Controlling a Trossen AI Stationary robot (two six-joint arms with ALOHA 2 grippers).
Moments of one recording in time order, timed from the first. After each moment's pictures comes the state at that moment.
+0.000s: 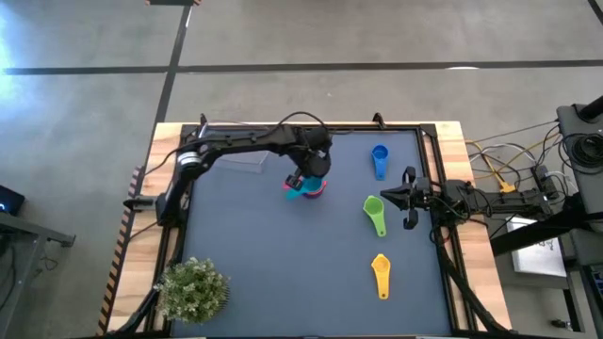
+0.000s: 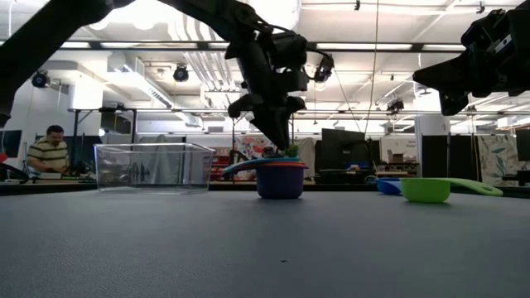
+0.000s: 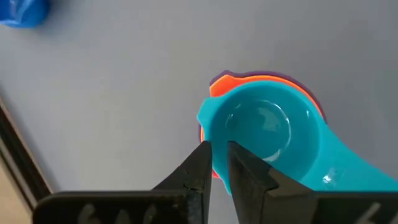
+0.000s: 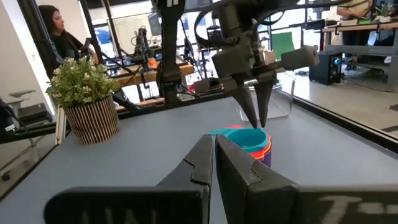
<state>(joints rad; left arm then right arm) 0.31 2.13 1.84 -0.89 0.09 0.92 0.01 0.08 0.01 0.06 0.13 0.15</state>
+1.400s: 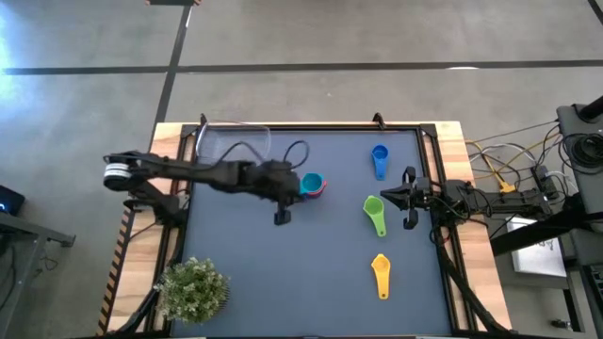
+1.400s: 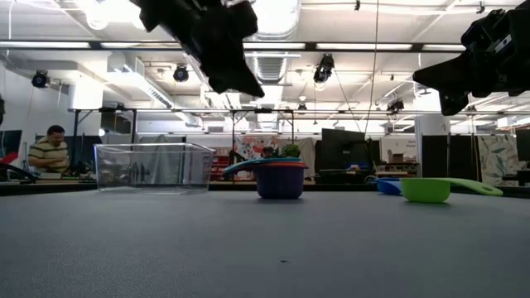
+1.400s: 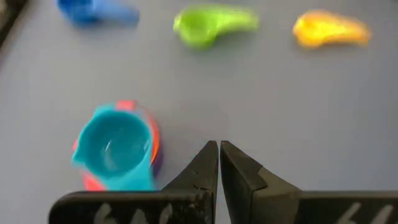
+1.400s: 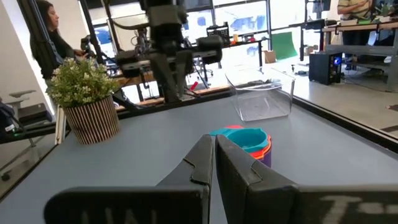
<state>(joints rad) 0.07 1.54 1.07 -0.24 0.04 0.01 0.01 0.08 0.01 0.06 0.13 0.15</state>
